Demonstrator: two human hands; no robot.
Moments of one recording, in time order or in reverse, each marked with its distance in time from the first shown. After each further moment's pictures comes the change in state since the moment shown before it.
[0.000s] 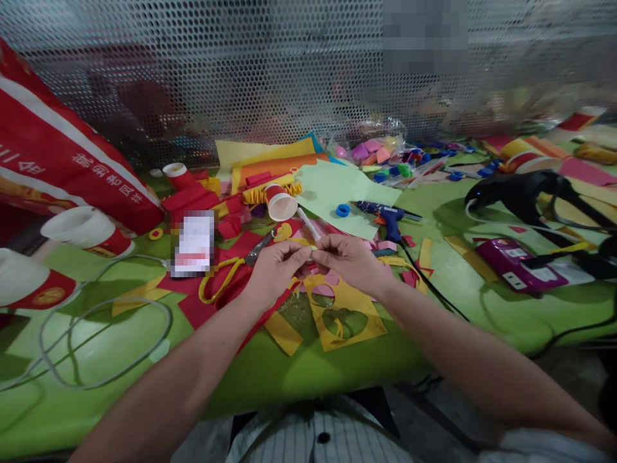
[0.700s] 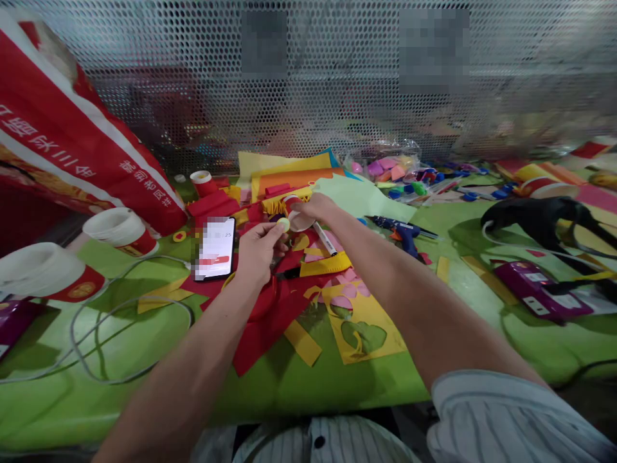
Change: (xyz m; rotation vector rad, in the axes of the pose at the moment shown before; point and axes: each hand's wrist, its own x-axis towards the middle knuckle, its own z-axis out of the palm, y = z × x) left_hand 0.032 0.010 -0.048 -0.200 0.433 0.034; right_hand 0.165 -0.010 0.016 -0.886 0.164 0.301
